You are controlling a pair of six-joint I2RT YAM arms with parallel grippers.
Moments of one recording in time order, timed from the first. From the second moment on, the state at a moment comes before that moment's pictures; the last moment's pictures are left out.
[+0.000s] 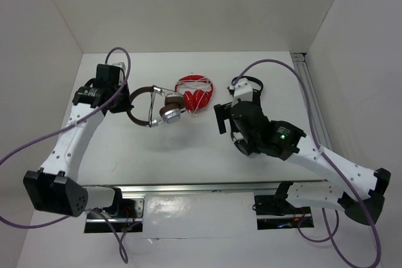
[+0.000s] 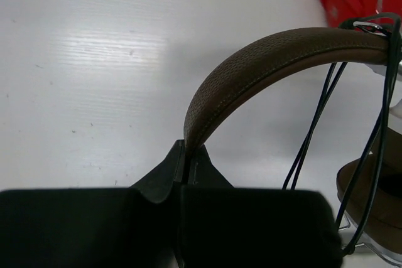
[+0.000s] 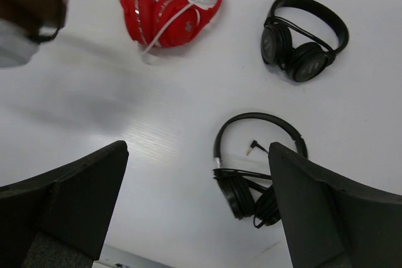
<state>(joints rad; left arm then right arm) -0.16 1.26 1.30 -0.92 -0.06 -0.30 0.97 1.09 1.14 -0.64 0.66 0.26</state>
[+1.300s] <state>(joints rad) 0.11 1.92 1.50 -0.55 -0.09 -0.60 1.02 0.74 0.86 -0.54 0.30 0.49</state>
